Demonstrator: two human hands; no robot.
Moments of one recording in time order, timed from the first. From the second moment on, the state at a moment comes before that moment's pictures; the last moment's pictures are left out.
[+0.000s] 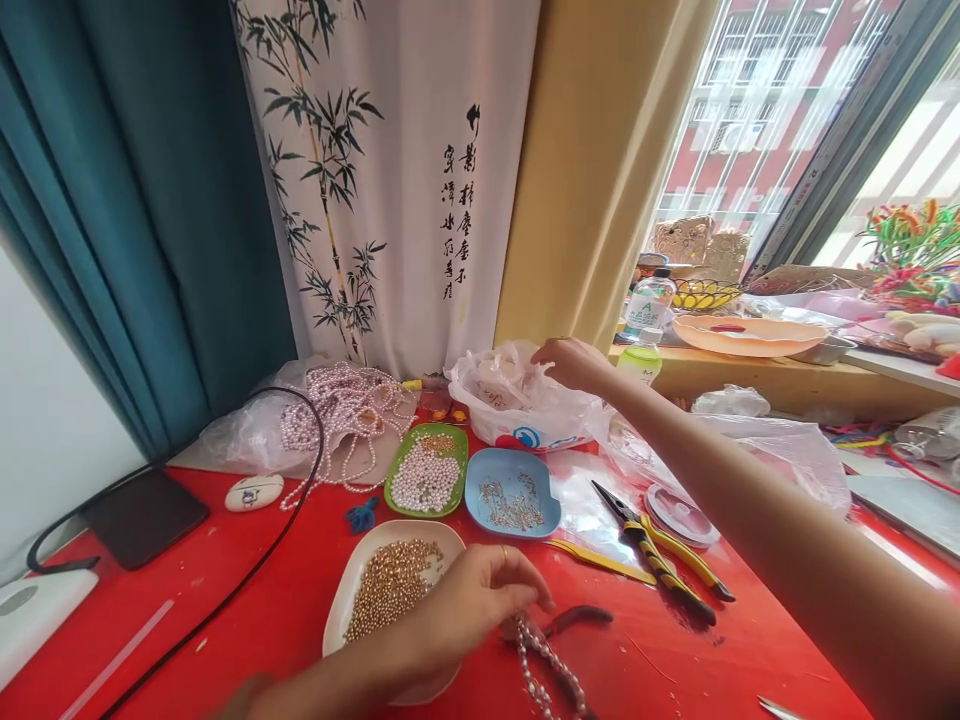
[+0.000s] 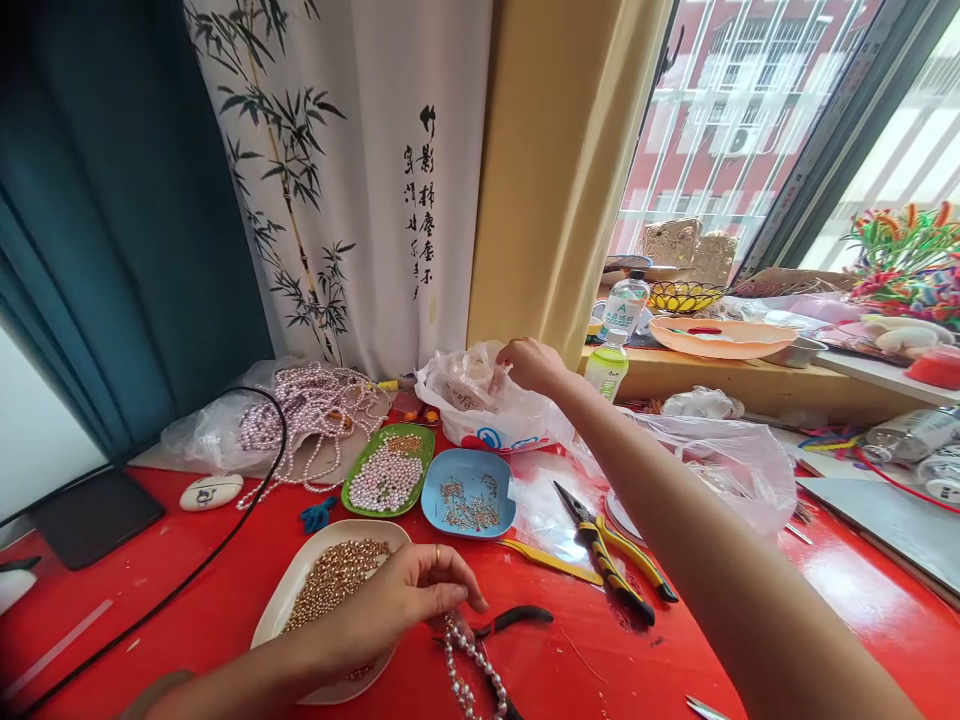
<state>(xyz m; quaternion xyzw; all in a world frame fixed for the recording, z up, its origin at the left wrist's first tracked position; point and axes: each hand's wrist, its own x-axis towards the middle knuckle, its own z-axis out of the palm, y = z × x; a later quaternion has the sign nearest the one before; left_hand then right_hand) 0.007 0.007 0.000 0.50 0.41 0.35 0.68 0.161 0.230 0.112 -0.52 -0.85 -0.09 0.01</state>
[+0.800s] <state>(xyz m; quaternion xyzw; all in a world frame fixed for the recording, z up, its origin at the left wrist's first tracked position) 0.006 0.003 -0.001 0.50 0.40 0.33 0.70 0.188 0.213 0.118 -0.64 -0.76 -0.09 0.03</state>
